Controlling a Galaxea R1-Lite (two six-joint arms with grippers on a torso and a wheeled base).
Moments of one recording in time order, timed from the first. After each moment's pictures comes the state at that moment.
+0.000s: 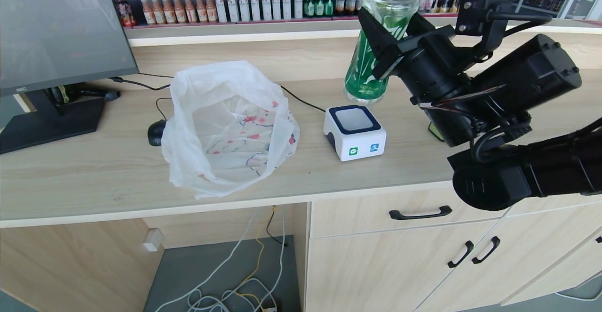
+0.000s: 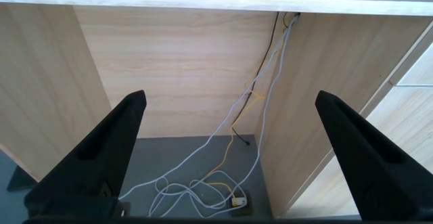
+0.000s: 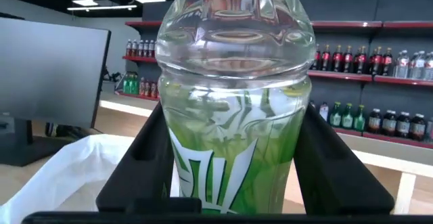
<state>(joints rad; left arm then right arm) 0.00 0.00 0.00 0.00 0.00 0.00 0.51 1.95 -1.21 -1.48 0.12 -0.15</state>
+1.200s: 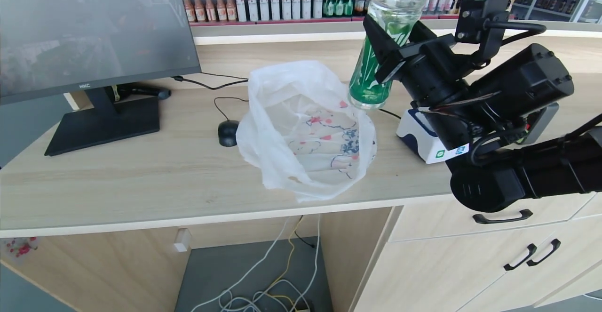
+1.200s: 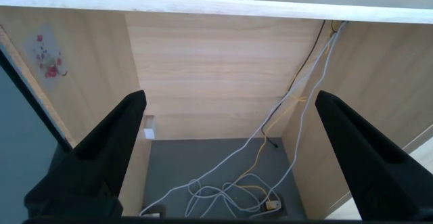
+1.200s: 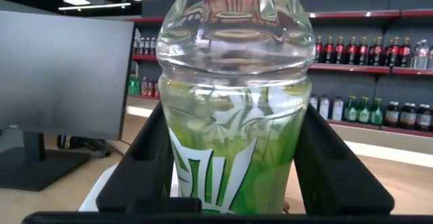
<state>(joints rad) 0.00 0.00 0.00 0.00 0.00 0.00 0.50 1.96 -1.19 -1.51 0.09 -0.12</state>
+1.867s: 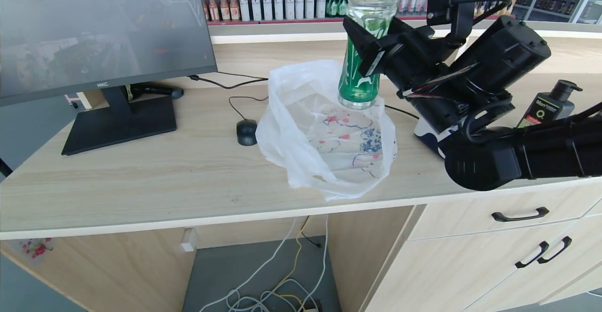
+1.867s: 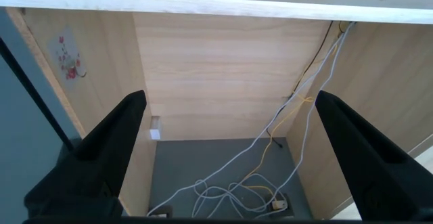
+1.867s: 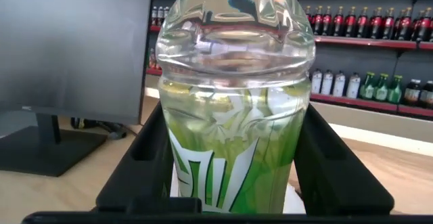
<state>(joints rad) 0.00 0.00 0.00 0.00 0.00 0.00 0.51 1.97 -1.37 -1.22 0.07 -0.14</state>
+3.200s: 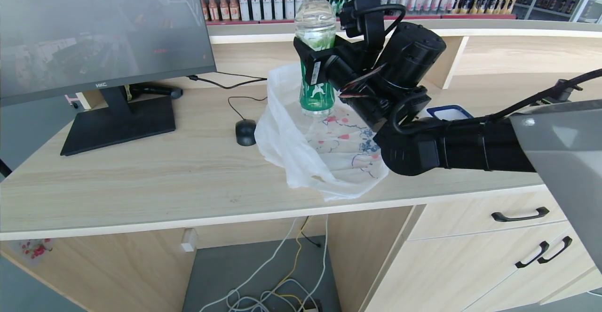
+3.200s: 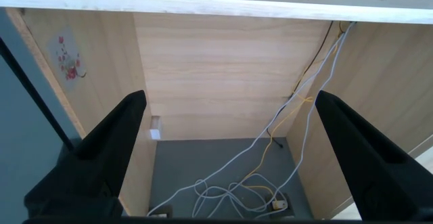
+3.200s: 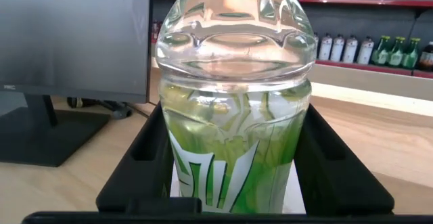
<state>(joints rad) 0.00 0.00 0.00 0.00 0.00 0.00 0.63 2.20 -1.76 -0.93 -0.05 -0.18</state>
